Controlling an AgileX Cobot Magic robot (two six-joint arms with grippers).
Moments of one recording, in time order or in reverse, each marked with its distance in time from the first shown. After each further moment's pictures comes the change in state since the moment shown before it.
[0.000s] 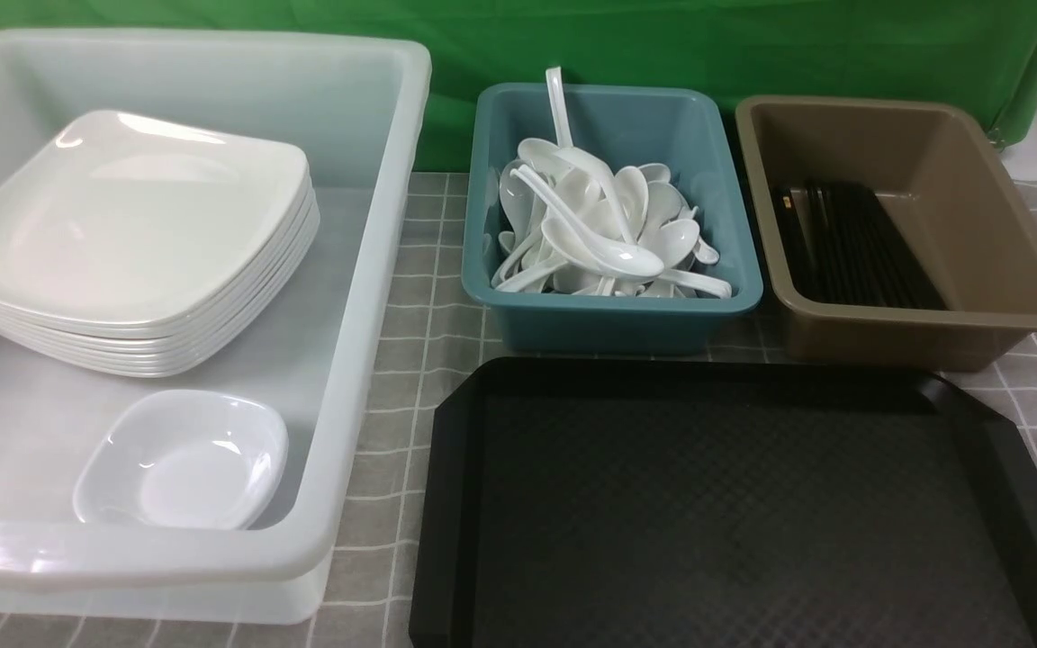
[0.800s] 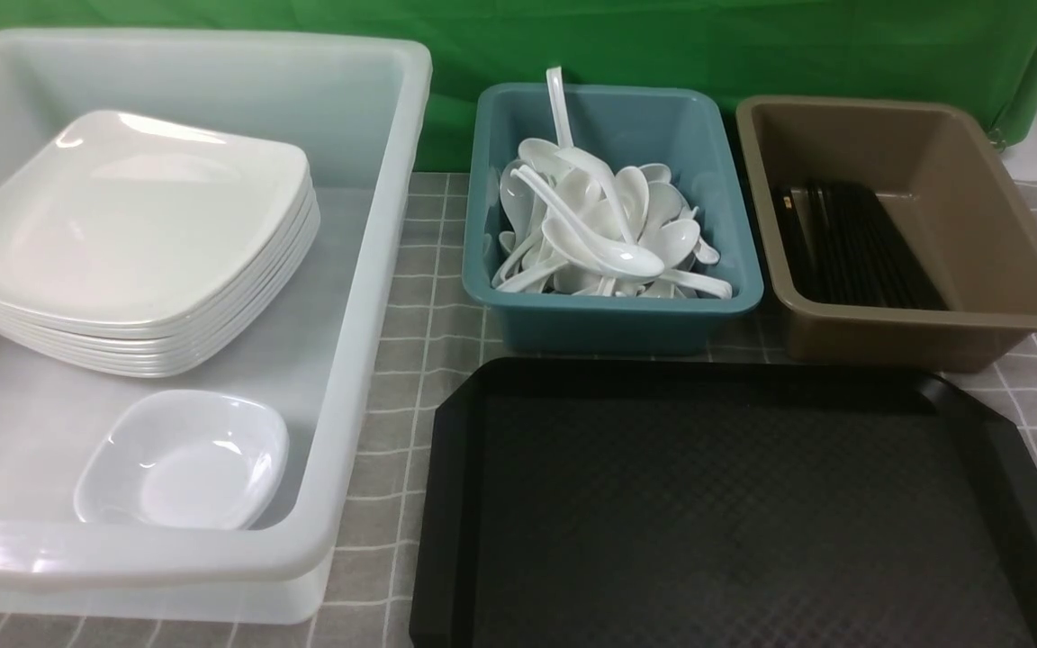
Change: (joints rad) right arm -0.369 0.002 0.301 -0.008 0.440 -0.194; left arm 0.000 0.000 0.000 0.009 0.000 0.000
